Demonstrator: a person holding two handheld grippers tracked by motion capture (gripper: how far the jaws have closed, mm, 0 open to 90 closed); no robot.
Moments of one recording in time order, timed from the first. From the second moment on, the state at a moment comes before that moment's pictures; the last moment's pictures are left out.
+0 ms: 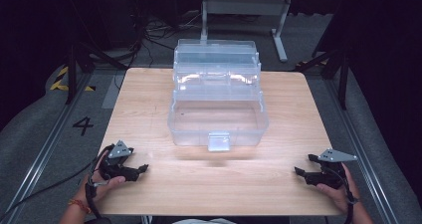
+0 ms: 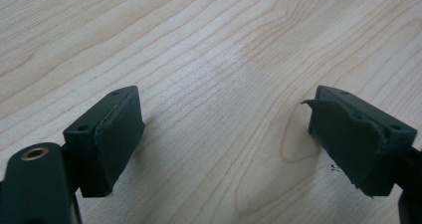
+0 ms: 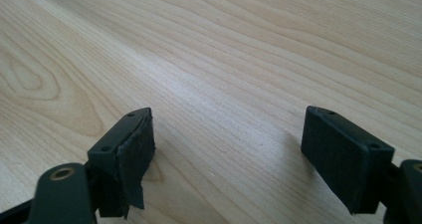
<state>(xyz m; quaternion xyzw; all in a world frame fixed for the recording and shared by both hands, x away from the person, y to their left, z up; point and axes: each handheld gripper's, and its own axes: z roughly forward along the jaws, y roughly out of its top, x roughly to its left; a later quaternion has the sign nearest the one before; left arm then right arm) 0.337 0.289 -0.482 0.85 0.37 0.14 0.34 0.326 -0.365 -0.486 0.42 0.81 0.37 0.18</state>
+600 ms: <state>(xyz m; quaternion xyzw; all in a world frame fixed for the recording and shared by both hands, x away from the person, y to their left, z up) 0.338 0.288 -0.482 0.85 0.38 0.14 0.34 0.326 -0.365 -0.487 0.42 0.81 0.37 0.18</state>
